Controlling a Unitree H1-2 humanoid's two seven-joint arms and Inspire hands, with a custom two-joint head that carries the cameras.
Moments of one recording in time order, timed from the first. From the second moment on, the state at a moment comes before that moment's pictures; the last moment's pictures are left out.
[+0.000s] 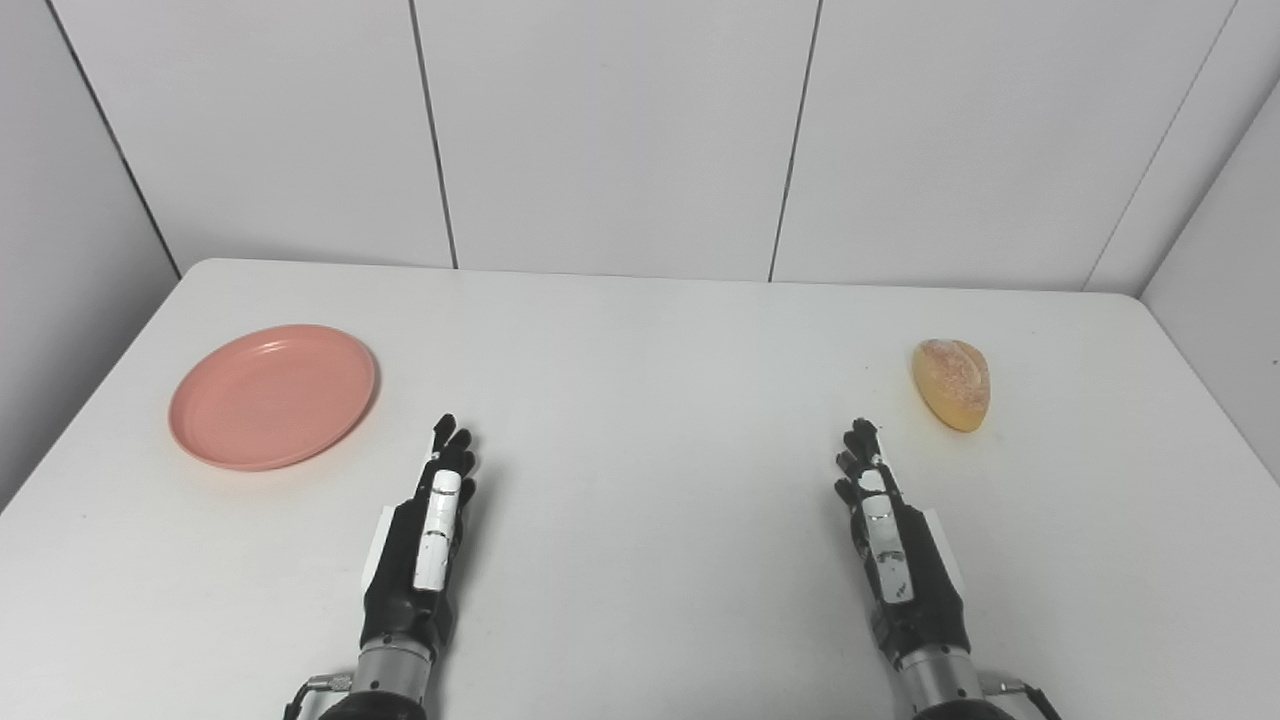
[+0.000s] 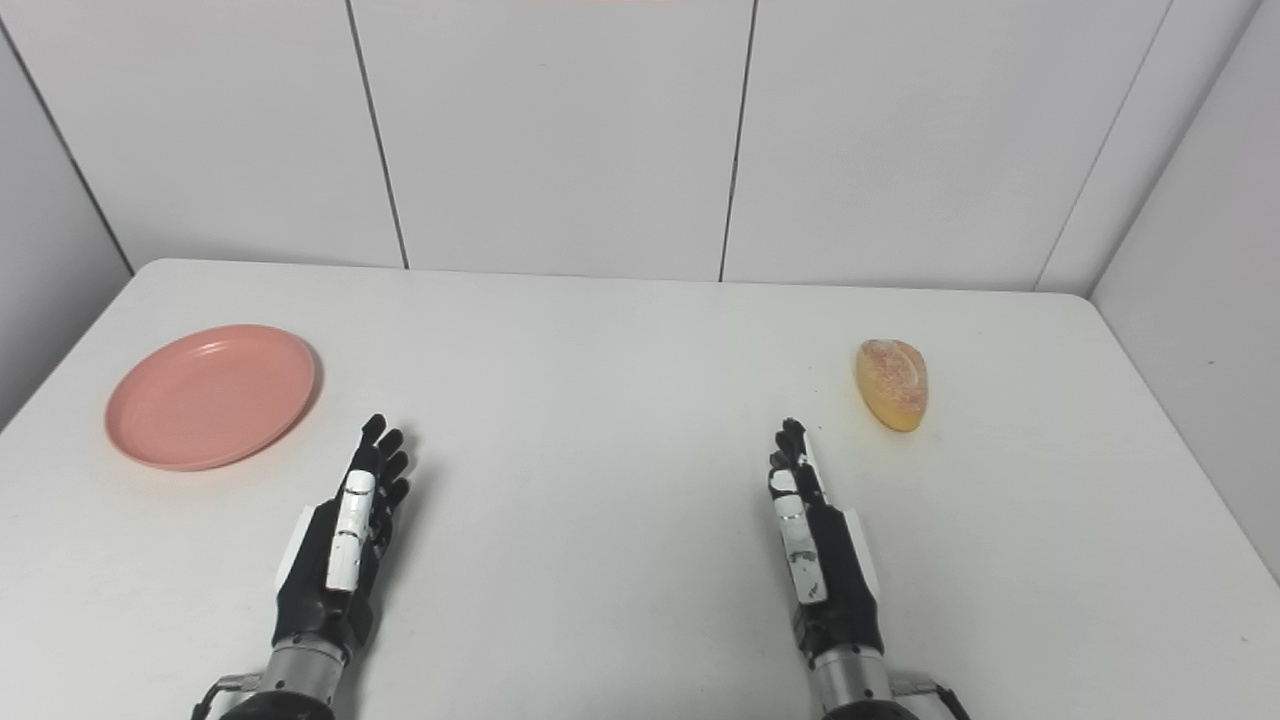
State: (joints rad) left arm 0.08 -0.04 0.03 -0.24 -0.02 0.16 -0.02; right arm -0.02 0.03 0.07 -0.08 0.02 0.03 0.04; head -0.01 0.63
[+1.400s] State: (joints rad) left arm 0.05 -0.09 -0.07 -0.07 0.08 -0.02 0.09; right arm -0.11 -0.08 -0.01 0.10 0.16 -0.10 0.15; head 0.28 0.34
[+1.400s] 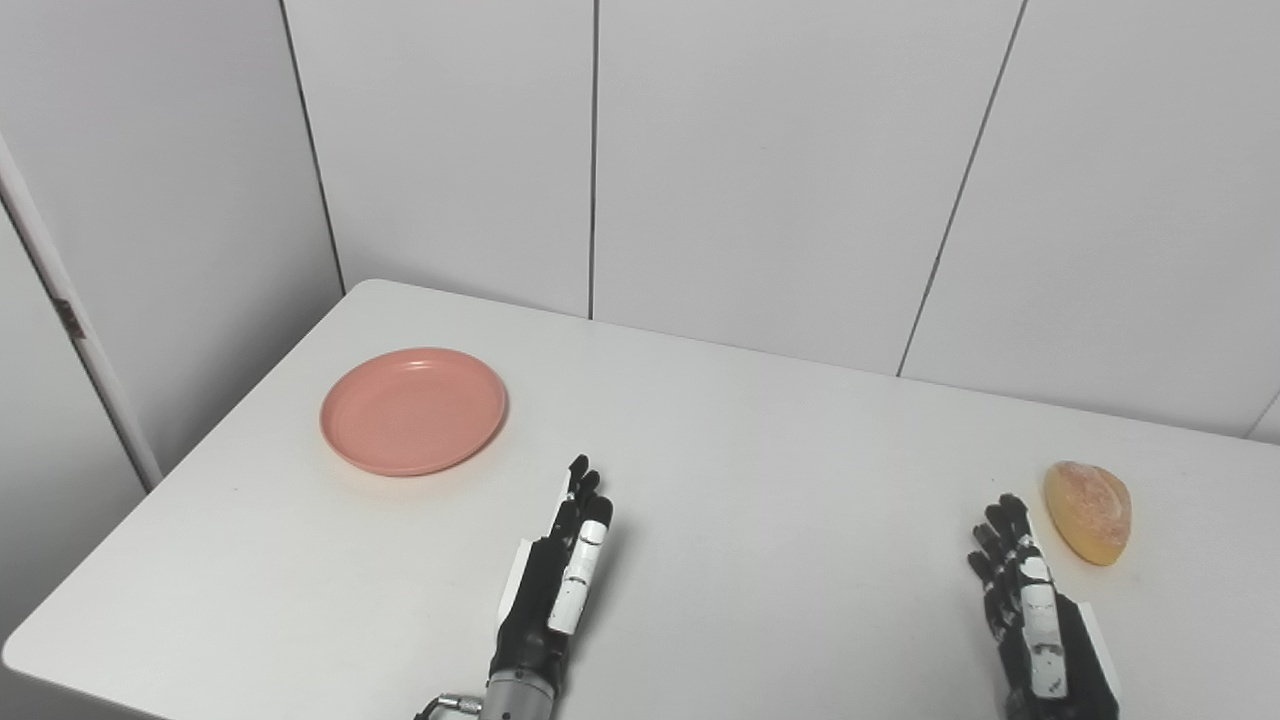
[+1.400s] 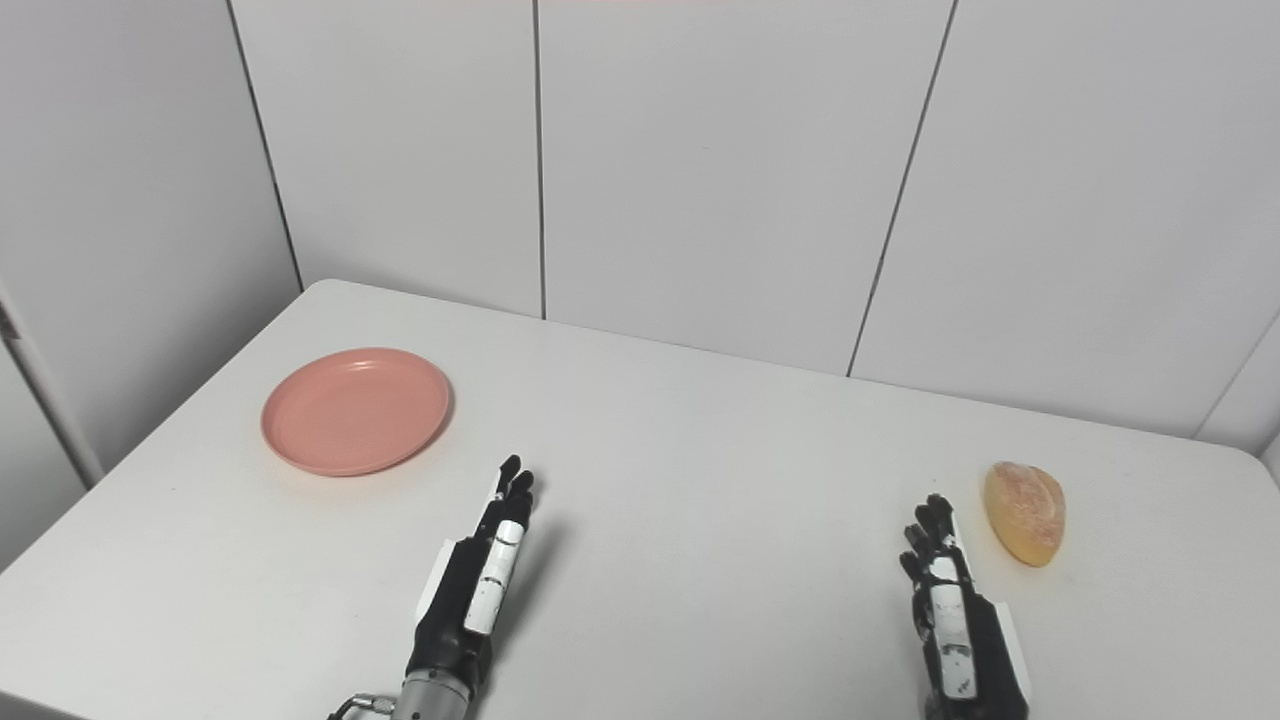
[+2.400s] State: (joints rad) left arm -0.04 -0.05 0.05 -0.19 -0.08 0.09 0.07; right arm -0.05 -0.04 0.00 0.00 0.15 -0.04 0.14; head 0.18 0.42
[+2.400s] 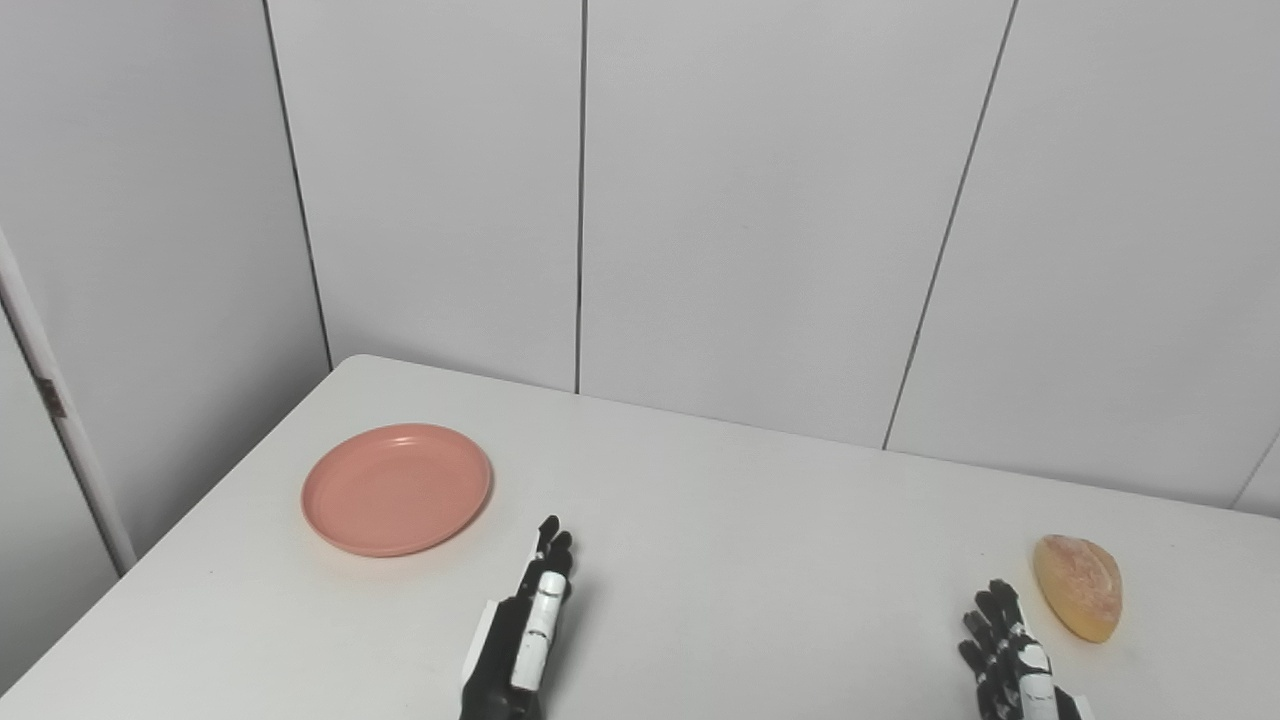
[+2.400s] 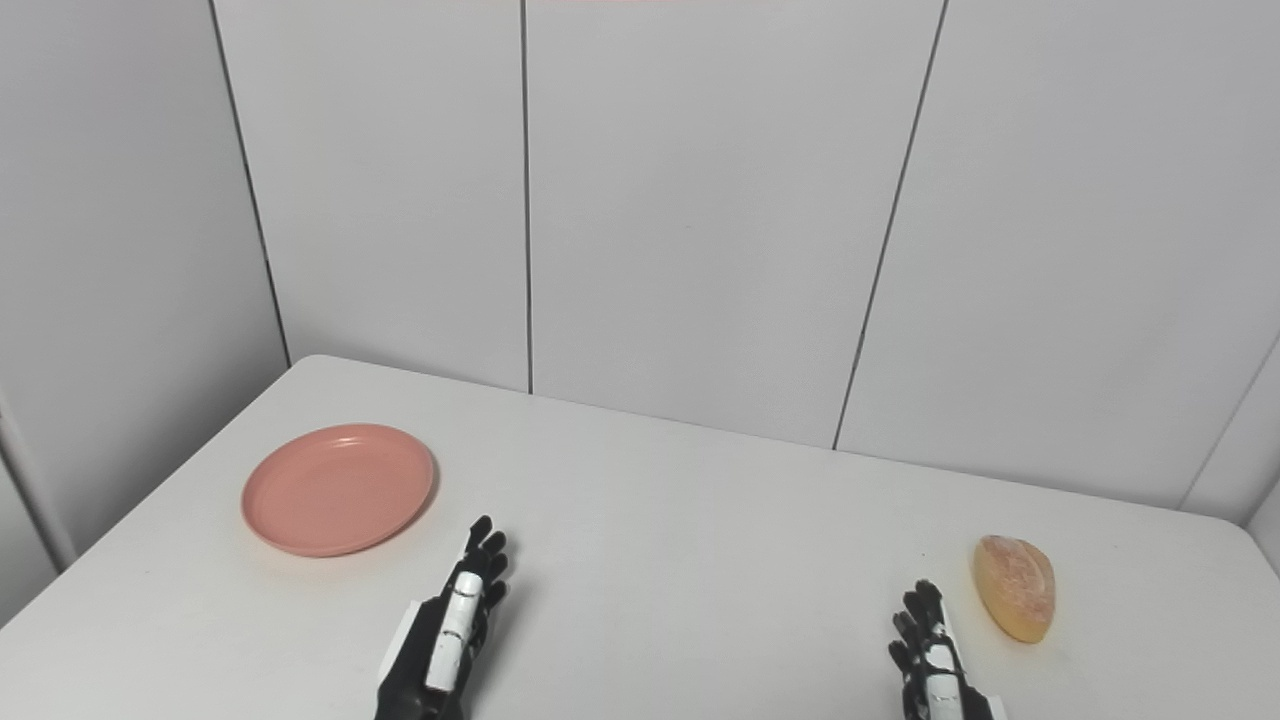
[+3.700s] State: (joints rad) left arm -0.47 0.42 0.25 0.38 0.01 -0.28 0.06; right arm -0.04 -0.02 -0.01 -0.02 0.19 0.04 0.12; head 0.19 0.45
